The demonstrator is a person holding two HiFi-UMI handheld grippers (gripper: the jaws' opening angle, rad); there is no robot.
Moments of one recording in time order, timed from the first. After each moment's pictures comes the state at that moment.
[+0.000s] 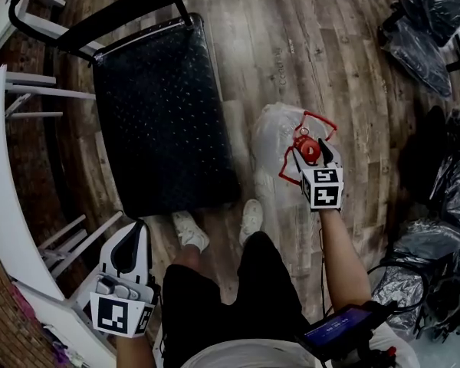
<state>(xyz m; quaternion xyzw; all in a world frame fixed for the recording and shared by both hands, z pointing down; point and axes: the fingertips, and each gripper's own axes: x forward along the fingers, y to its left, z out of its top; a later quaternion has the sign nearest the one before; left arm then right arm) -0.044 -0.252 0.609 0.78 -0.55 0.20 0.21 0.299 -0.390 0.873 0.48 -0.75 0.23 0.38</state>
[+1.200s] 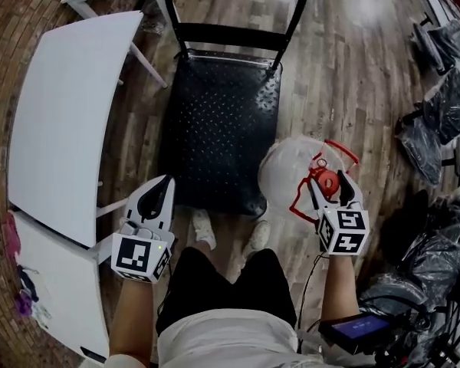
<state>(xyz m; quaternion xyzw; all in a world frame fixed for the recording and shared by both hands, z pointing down) -0.213 -0.233 0.495 0.71 -0.66 0.14 0.18 0.099 -0.376 0.571 0.41 -0.83 0.15 0.35</state>
